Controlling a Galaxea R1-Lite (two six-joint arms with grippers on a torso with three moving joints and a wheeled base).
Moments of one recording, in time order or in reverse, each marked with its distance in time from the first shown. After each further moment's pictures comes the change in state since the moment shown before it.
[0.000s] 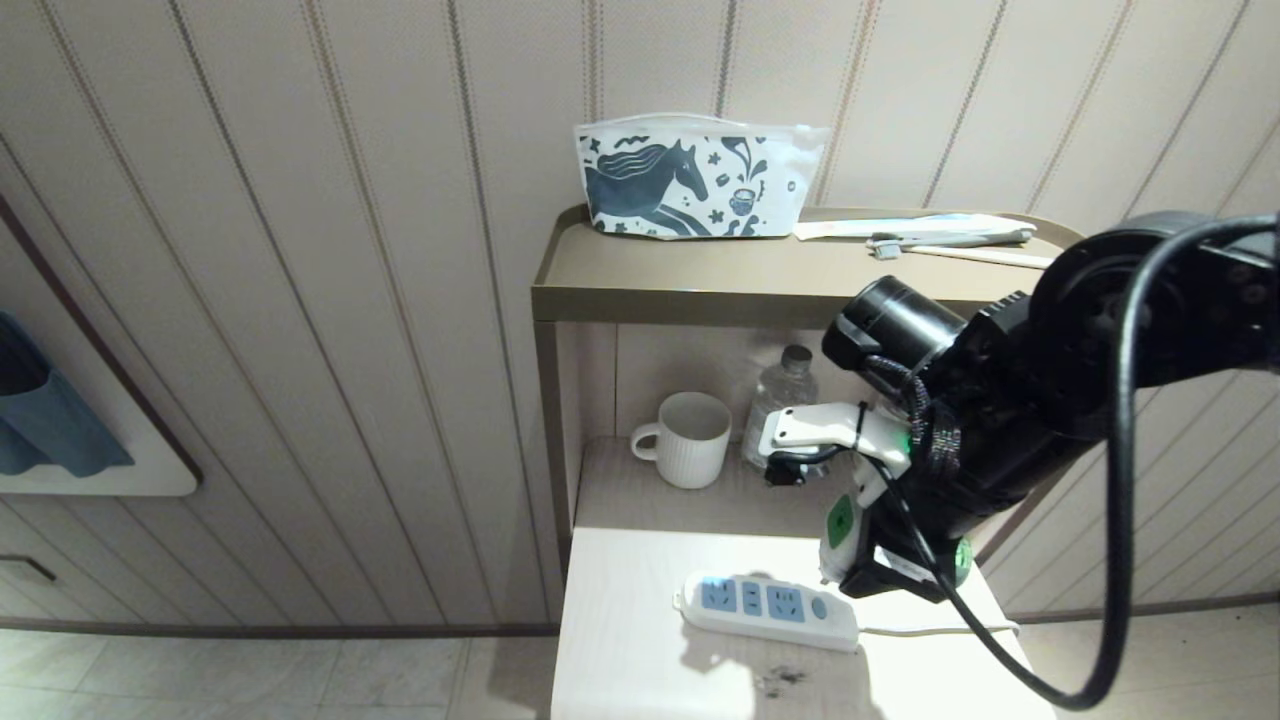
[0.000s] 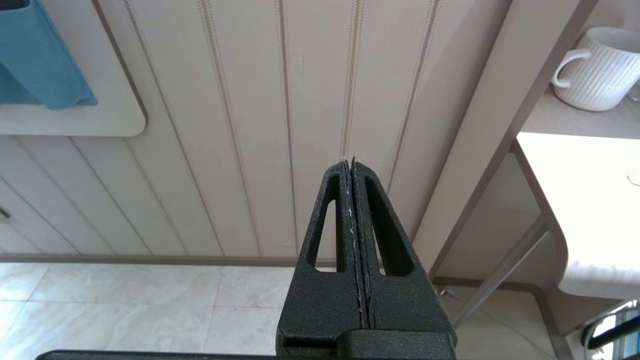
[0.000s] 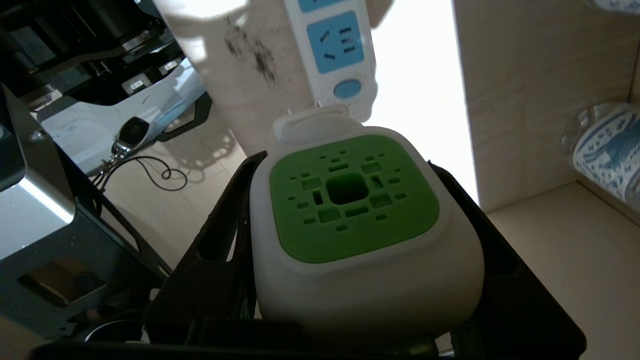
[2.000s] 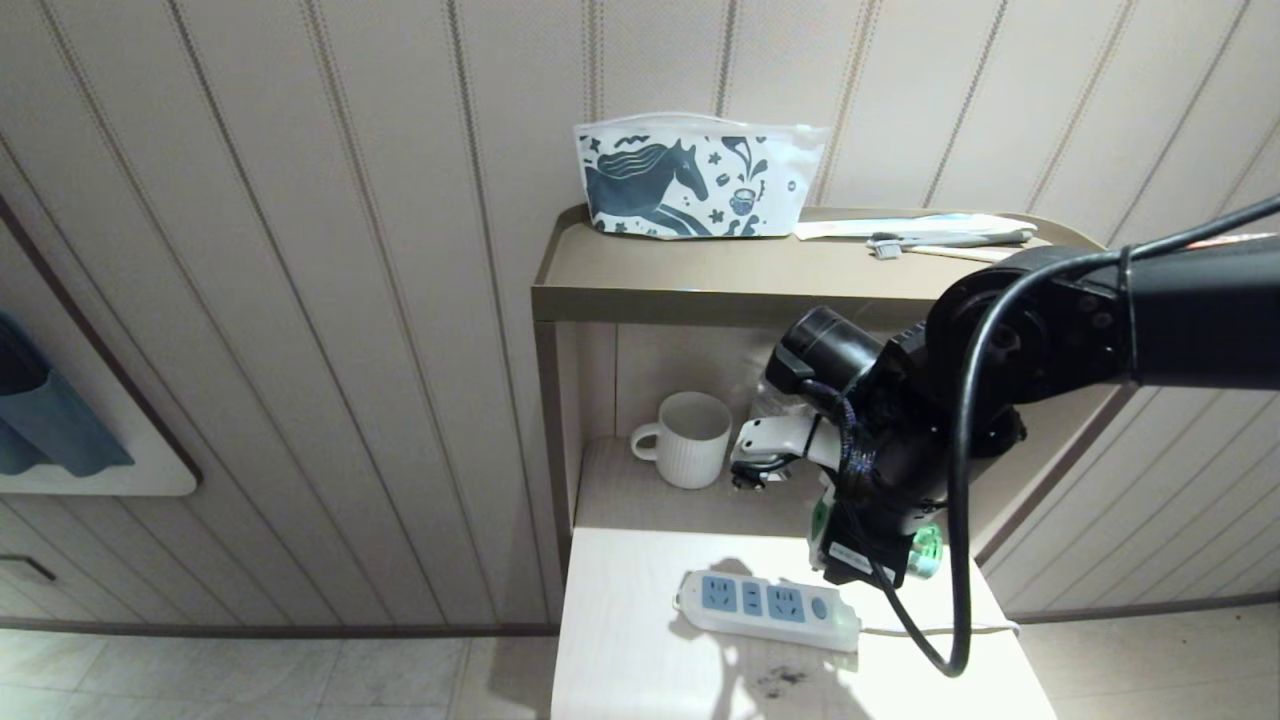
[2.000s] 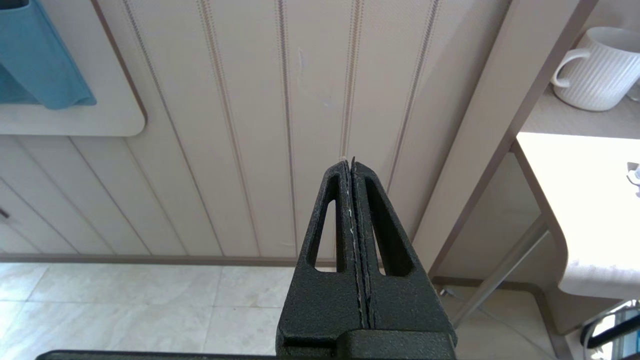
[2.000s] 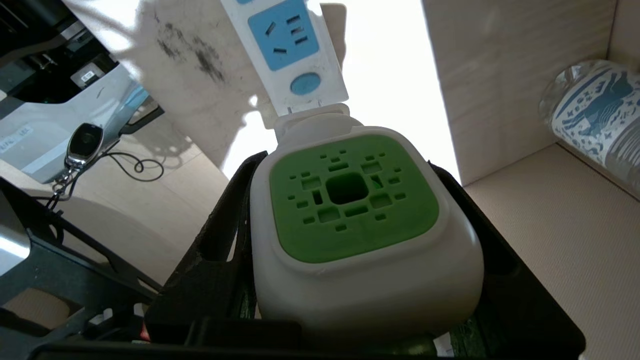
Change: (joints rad) left arm 0.000 0.000 0.000 0.000 0.000 0.000; right arm 0.030 0.100 -0.043 -0.004 -0.166 0.098
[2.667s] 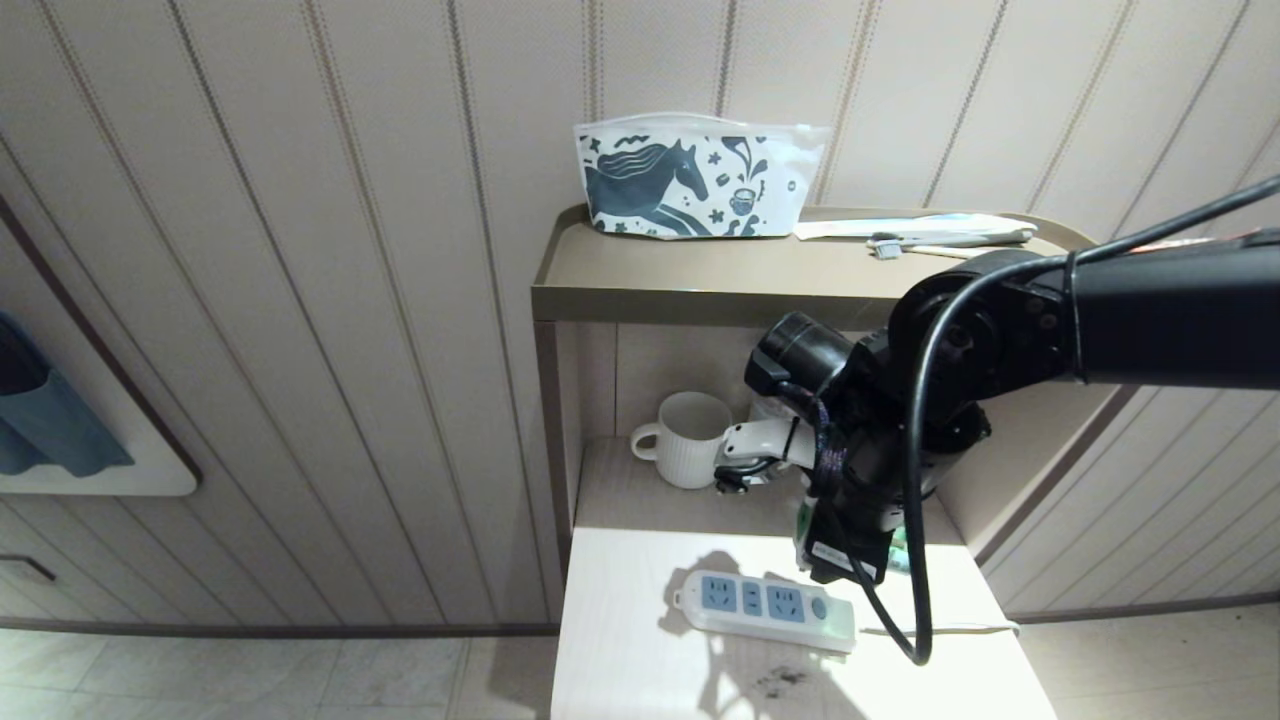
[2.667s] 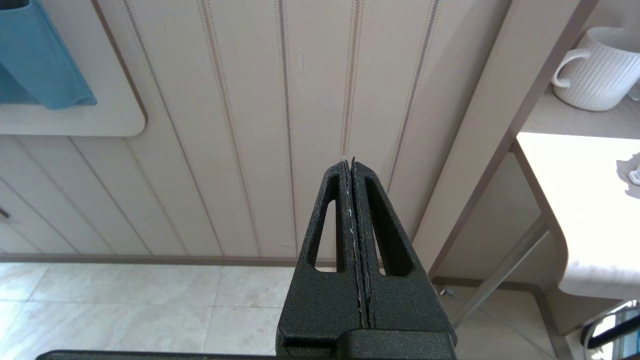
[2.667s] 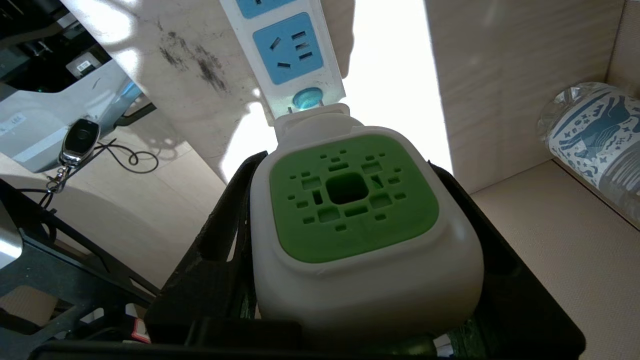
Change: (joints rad) left arm 0.000 0.000 0.000 0.000 0.000 0.000; right arm 0.010 0.051 -0.058 0.029 0.002 -0.027
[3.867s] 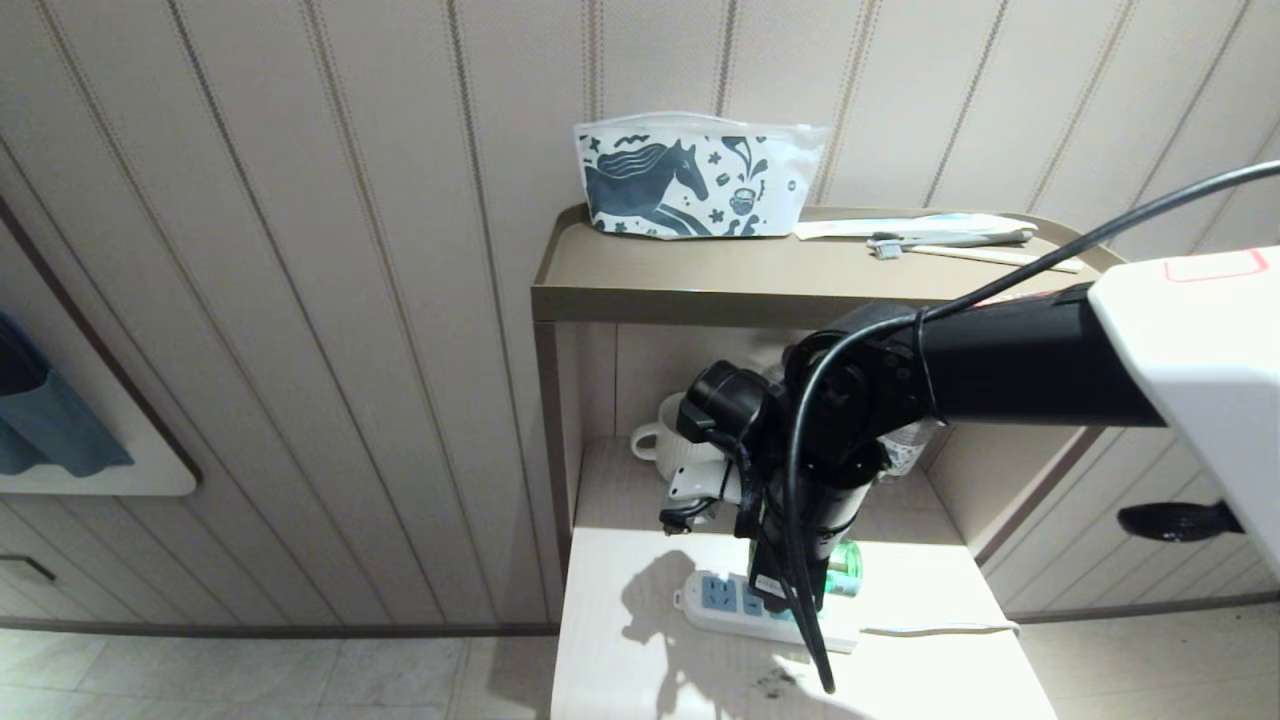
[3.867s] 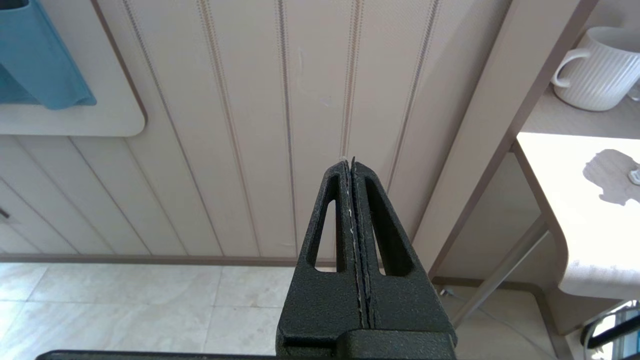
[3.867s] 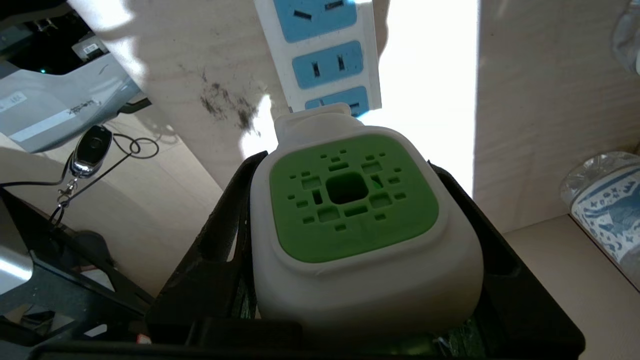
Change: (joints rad) left arm 0.000 0.000 0.000 0.000 0.000 0.000; right arm 0.076 0.141 -0.067 0.002 0.001 0.005
